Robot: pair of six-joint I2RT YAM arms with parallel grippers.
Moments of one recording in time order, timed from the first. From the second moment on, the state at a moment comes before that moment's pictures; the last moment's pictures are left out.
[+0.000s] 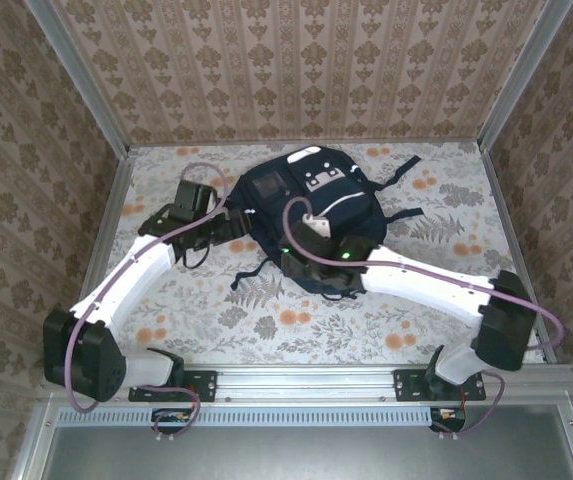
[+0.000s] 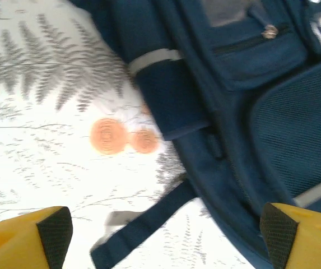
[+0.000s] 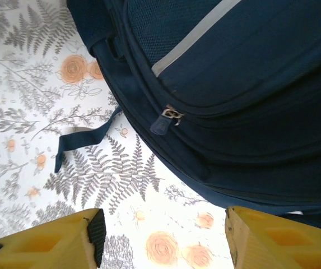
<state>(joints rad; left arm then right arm) -0.38 1.28 1.00 -0.63 0.10 -0.58 0.99 1.57 1.28 -0.74 0.35 0.92</state>
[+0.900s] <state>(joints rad) -0.23 1.14 0.82 -0.57 0.21 -0.59 0.94 1.98 1.58 -0.87 0.48 1.21</state>
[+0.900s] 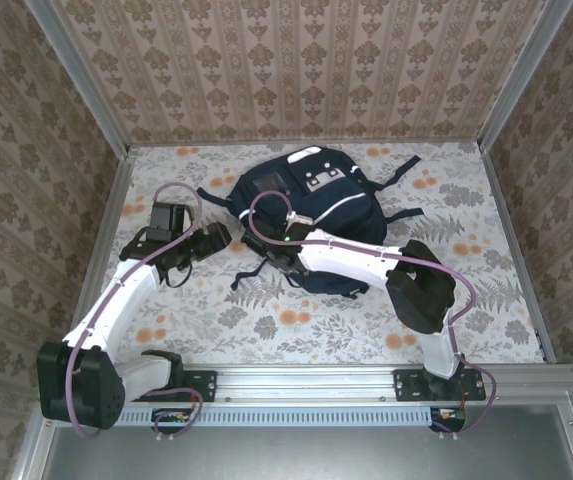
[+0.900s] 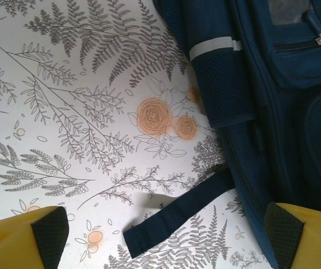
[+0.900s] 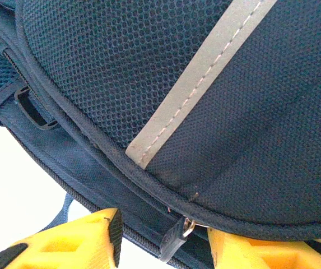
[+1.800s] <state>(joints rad) -0.29 1.25 0.75 -0.23 0.47 -0.79 0.89 1.85 1.52 -0.80 0.29 0.85</state>
